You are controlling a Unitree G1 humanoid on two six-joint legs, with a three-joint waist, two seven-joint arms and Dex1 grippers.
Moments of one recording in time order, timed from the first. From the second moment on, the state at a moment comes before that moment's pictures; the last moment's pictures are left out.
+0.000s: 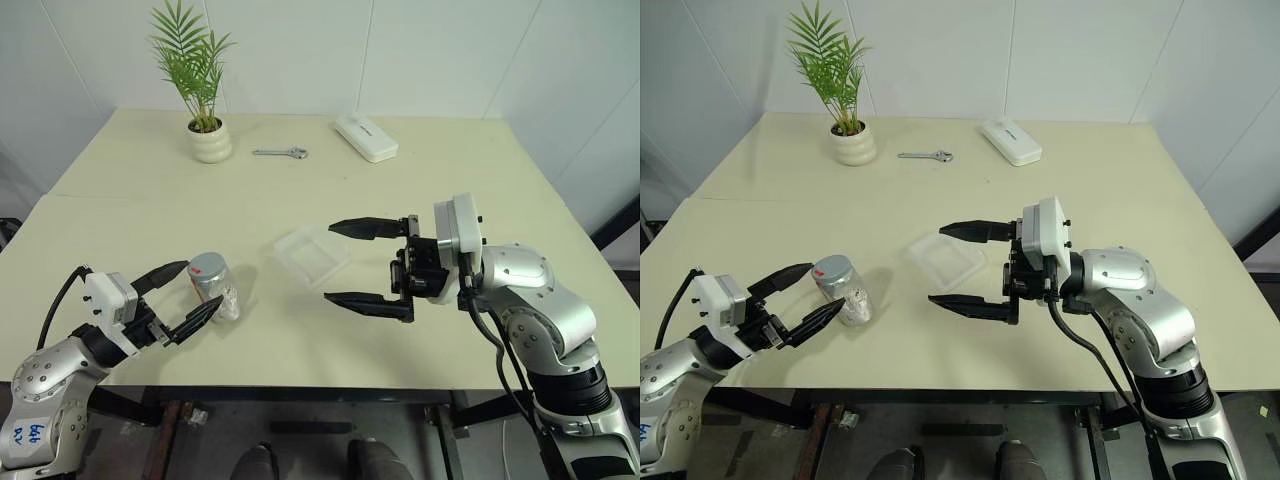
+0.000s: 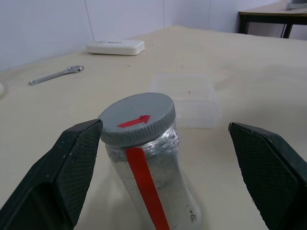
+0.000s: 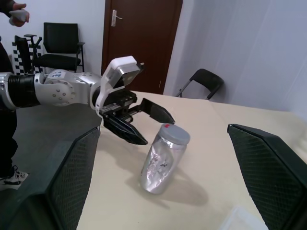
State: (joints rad) left arm 0.02 0.58 0.40 -0.24 -0.52 0.13 -0.81; right arm -0.58 -0.55 0.07 -0.40 0.68 0.40 1.01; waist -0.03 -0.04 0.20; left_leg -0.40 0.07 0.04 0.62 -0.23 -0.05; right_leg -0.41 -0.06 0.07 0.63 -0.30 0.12
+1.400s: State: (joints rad) left arm 0.22 0.61 0.48 -0.51 -0.68 0.28 -0.70; right arm -0.53 -0.48 0.10 -0.39 0.64 0.38 1.02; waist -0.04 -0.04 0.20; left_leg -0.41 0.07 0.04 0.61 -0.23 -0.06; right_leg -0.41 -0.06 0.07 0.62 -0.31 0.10
